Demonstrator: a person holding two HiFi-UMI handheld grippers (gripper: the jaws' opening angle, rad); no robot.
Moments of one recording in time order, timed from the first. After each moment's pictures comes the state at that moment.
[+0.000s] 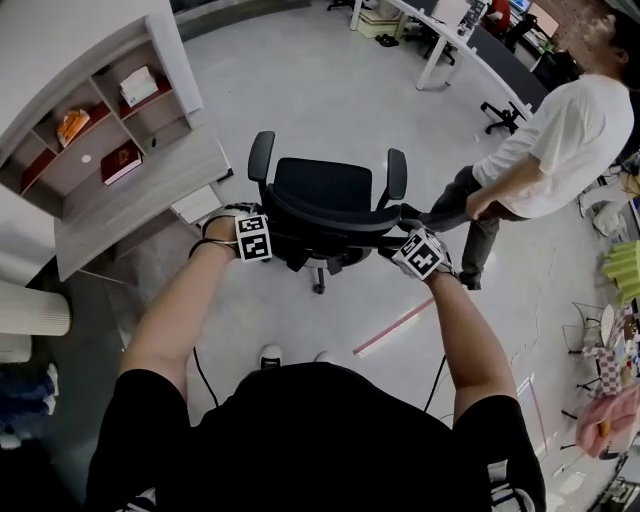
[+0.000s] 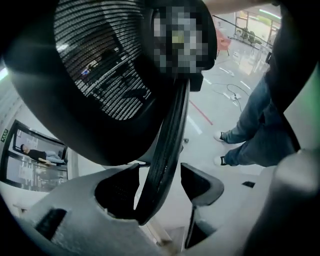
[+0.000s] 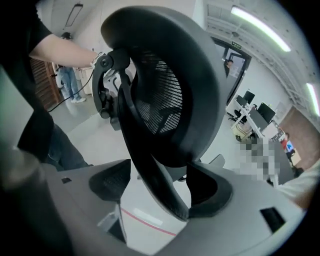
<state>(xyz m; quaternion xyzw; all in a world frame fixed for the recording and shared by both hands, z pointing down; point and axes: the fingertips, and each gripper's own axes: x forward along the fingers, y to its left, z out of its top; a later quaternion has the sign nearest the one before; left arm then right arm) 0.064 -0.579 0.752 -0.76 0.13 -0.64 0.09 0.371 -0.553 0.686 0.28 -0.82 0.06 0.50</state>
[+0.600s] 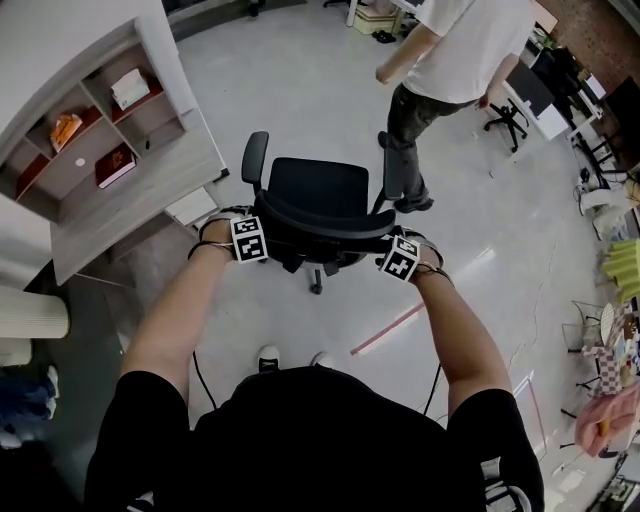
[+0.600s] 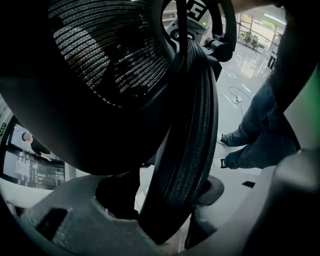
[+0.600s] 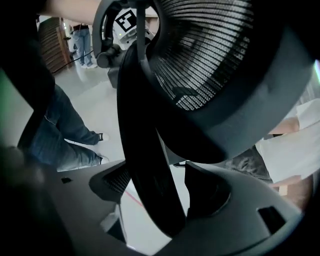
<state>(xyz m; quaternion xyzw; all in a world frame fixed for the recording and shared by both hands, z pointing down) 0.068 -0.594 0.774 -0.76 0.13 -0.64 0.07 0.383 -0.556 0.742 0.19 -0.75 -0.02 0.63</state>
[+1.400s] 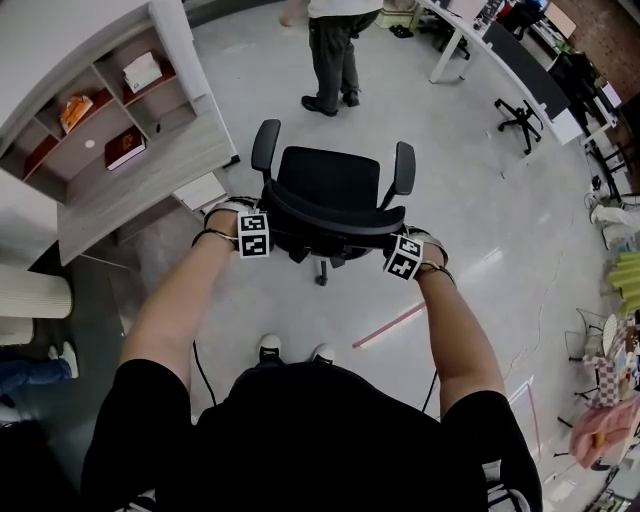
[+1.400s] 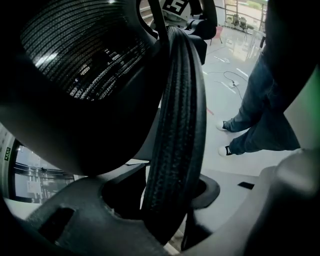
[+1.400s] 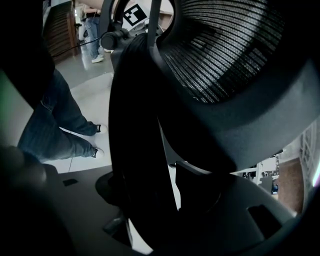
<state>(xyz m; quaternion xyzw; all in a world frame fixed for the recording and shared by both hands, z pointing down) 0.063 -0.588 0.786 -0.73 0.11 -0.66 0.15 0.386 -0.555 0.758 0.17 -0.74 -0.08 0.64</state>
